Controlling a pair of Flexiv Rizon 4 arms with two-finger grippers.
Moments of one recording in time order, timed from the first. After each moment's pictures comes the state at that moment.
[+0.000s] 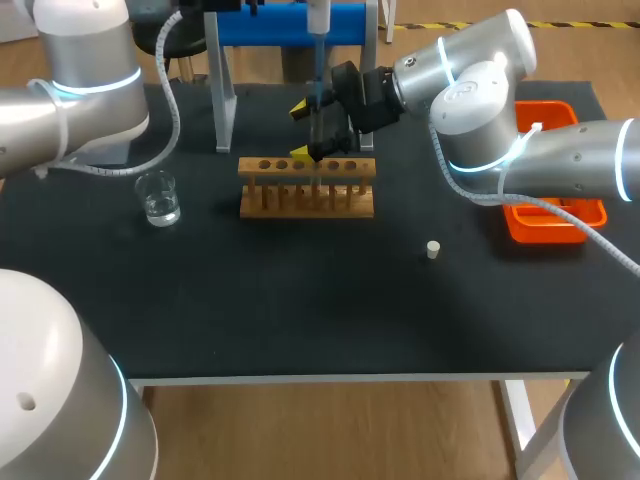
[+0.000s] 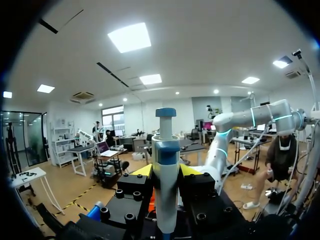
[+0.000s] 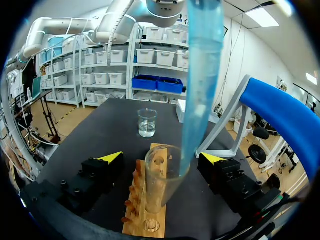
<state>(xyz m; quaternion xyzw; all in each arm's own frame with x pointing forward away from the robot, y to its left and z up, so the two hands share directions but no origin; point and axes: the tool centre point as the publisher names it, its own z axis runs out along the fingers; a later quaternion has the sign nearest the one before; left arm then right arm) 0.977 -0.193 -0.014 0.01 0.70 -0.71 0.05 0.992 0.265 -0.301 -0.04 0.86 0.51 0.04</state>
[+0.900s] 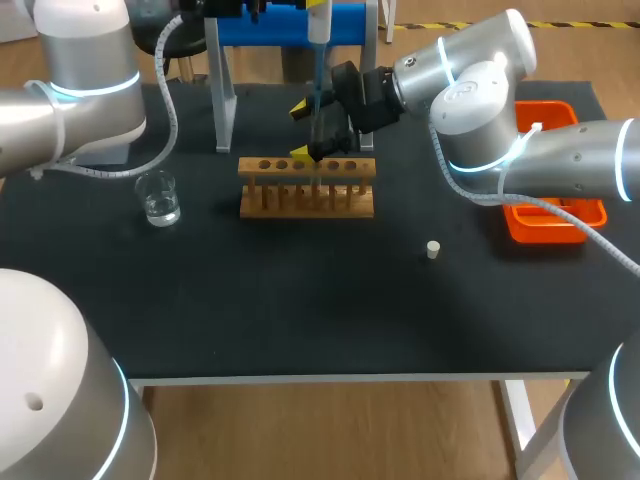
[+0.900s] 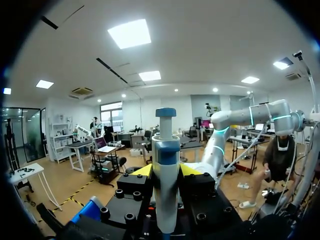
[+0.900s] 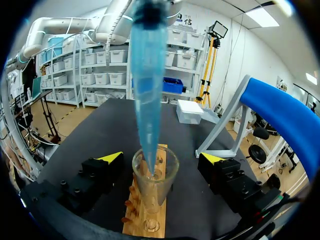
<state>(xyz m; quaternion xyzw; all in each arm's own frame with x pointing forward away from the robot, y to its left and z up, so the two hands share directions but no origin) 0.968 -0.194 -0.023 0.01 0.71 -0.70 0.04 0.992 0.265 -0.301 -0.04 0.86 0.51 0.04</state>
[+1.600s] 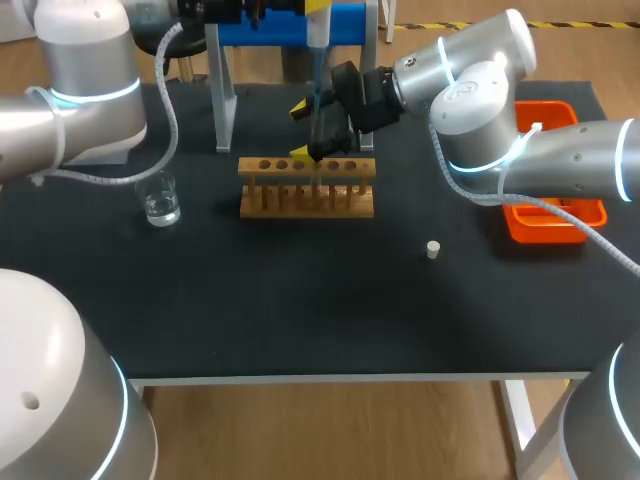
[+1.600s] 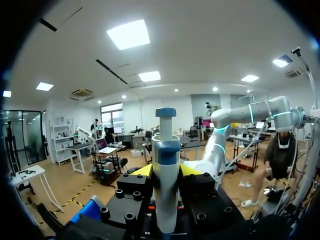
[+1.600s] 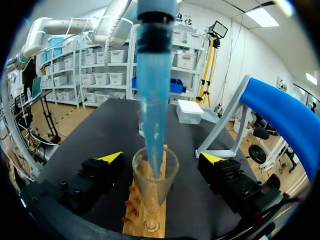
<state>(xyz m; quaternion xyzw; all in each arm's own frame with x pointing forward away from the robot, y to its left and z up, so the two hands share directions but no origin) 0.967 -0.193 -0.030 0.01 0.71 -0.70 0.05 0.992 0.265 -0.301 -0.04 0.86 0.51 0.04</state>
